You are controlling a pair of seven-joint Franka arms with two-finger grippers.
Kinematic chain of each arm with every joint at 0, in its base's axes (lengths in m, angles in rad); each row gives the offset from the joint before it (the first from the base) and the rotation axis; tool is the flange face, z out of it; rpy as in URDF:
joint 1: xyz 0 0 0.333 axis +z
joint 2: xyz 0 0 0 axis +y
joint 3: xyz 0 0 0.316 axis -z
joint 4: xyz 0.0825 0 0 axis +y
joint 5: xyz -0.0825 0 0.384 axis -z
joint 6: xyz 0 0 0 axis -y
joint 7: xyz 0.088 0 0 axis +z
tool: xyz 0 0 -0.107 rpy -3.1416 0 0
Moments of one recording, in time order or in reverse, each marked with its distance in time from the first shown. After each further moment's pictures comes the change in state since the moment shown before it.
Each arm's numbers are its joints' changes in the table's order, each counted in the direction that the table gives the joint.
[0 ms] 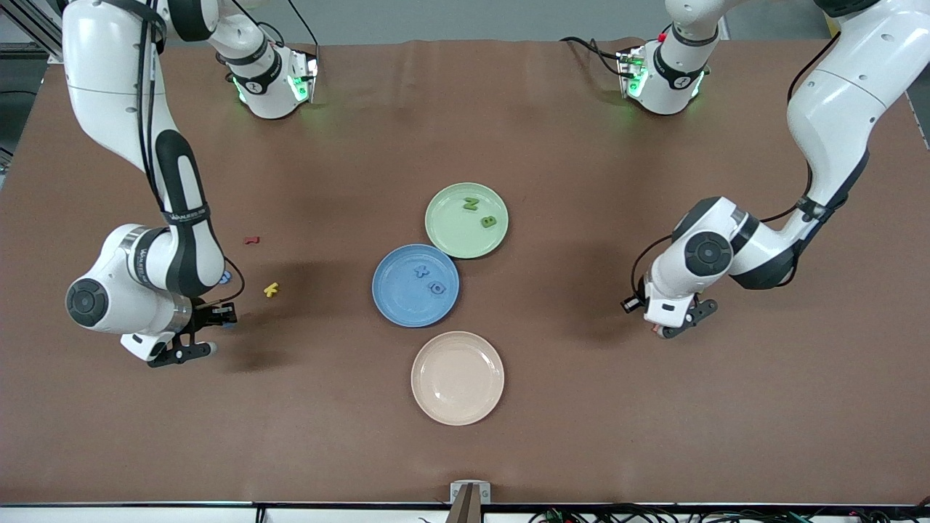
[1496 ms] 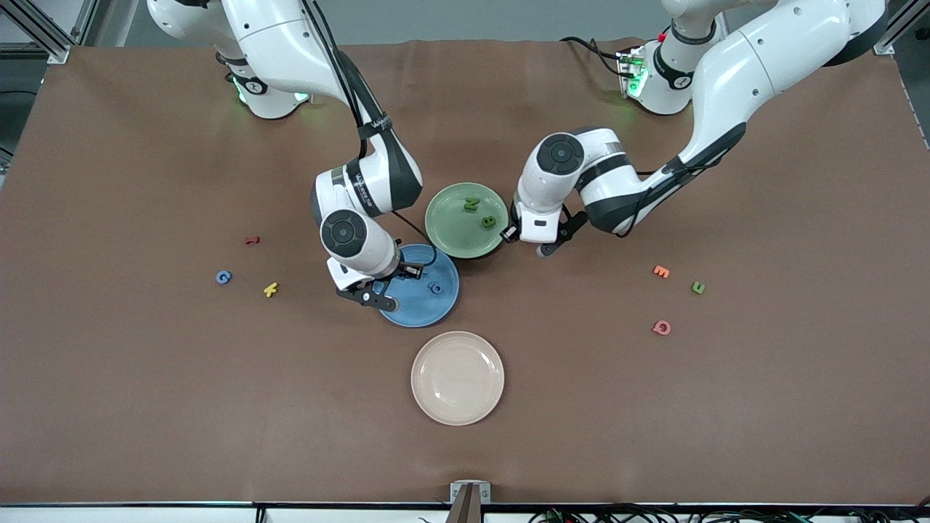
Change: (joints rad) left arm -0.268 0.005 0.206 0.096 0.000 0.086 0.724; right arm 0.556 0.000 -0.004 -0.005 -0.119 0.033 -1.004
